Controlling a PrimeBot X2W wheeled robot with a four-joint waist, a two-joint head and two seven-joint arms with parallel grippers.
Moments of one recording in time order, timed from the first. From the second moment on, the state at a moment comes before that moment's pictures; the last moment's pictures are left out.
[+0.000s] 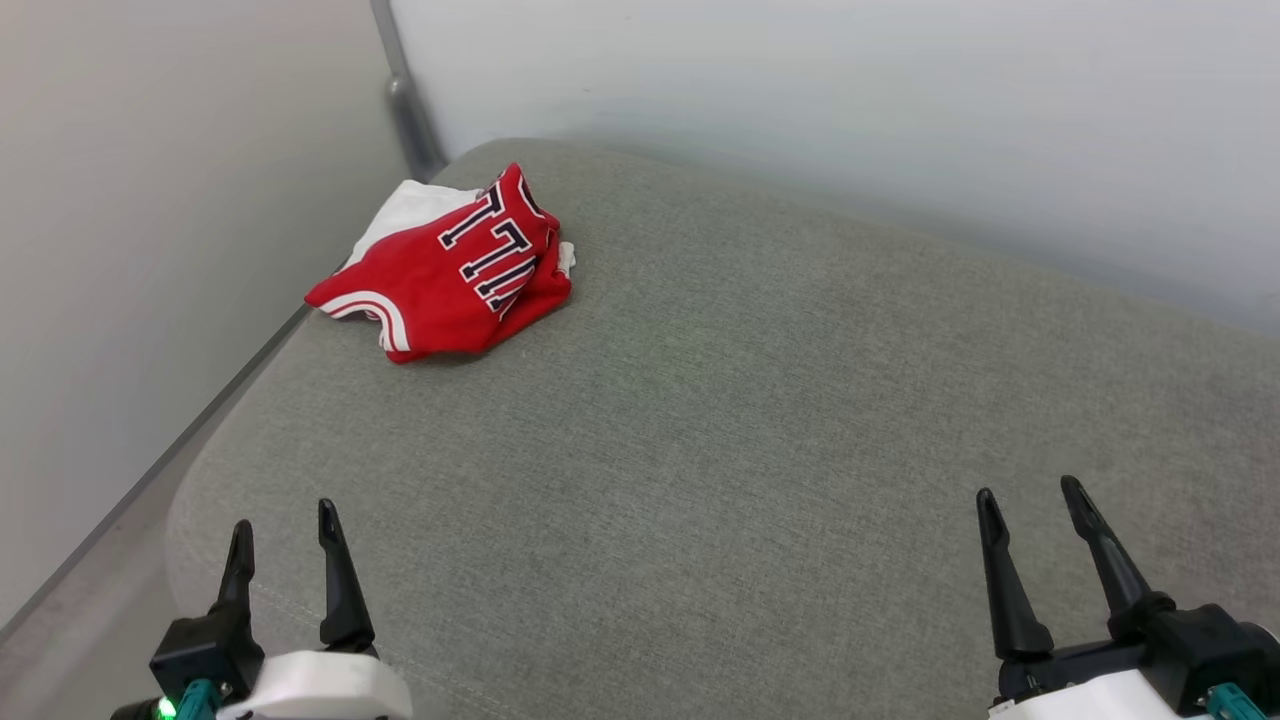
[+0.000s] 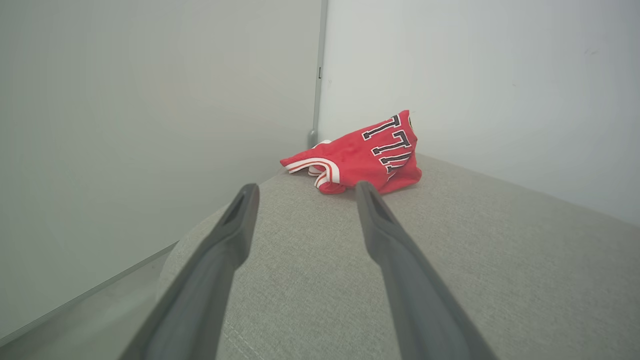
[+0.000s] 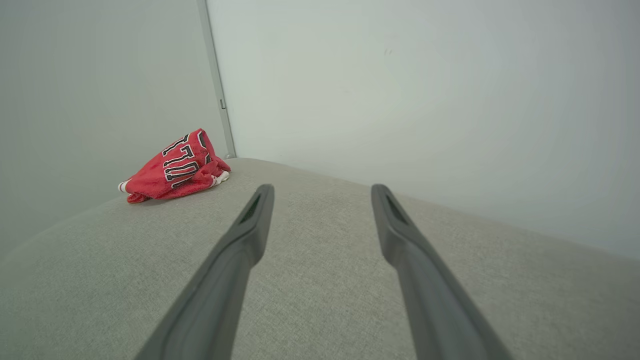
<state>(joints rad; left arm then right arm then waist) 0.06 0.05 0.04 0.04 -0.18 0.12 -0.26 0.10 -0.05 0.02 -0.03 0.06 0.13 -0.26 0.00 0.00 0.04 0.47</state>
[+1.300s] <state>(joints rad) -0.92 0.59 0.06 0.46 -0.57 -0.13 0.40 -0.10 -0.12 -0.12 -0.26 -0.05 0.13 -0.26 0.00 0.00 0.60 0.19</state>
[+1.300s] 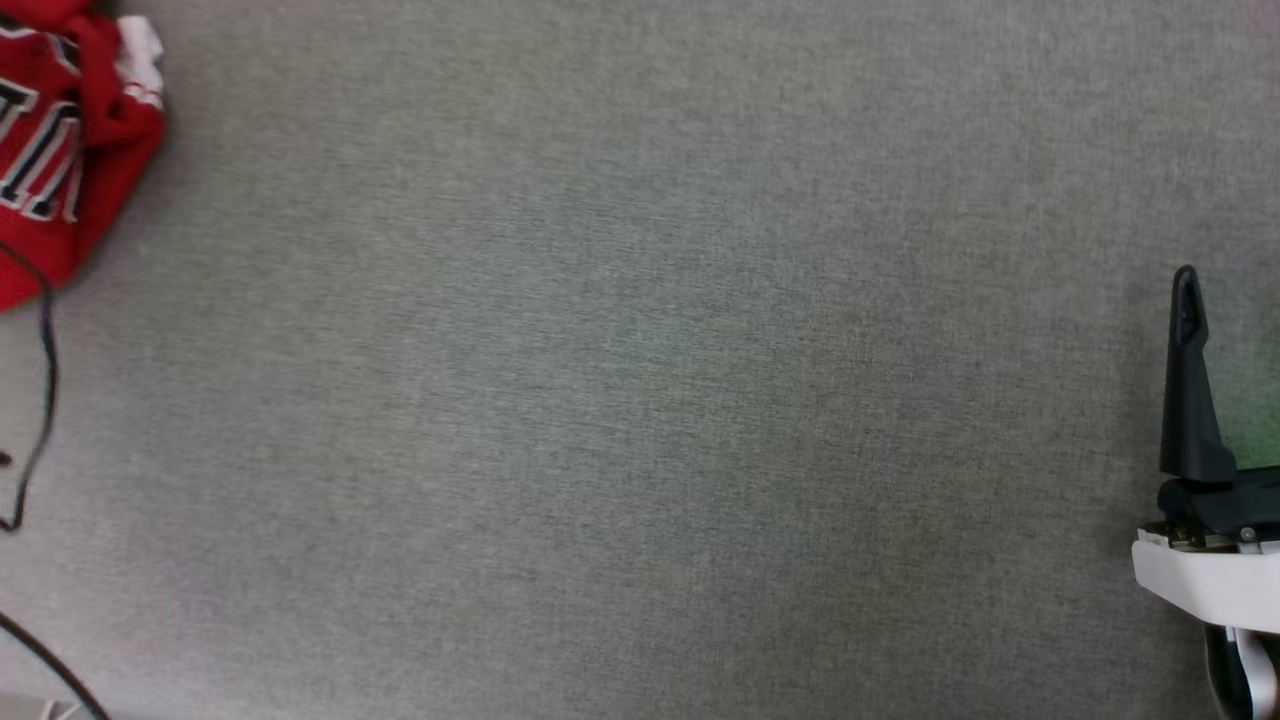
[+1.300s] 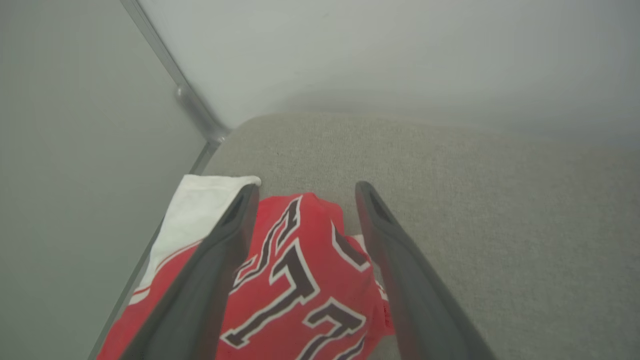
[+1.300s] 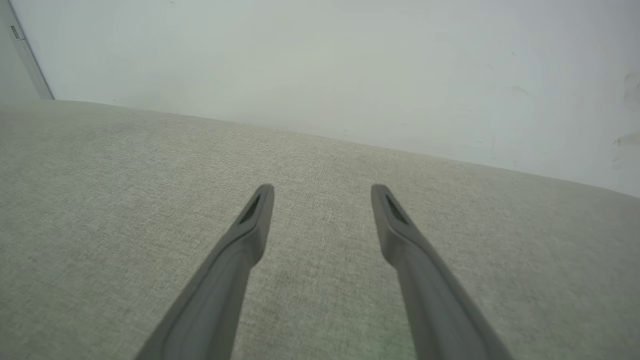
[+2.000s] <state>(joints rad) -0.93 0.70 -0.12 0.58 -0.85 -0.13 0.81 -0.13 -0.12 -0.10 -0.25 -0.06 0.13 -0.26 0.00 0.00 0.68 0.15</state>
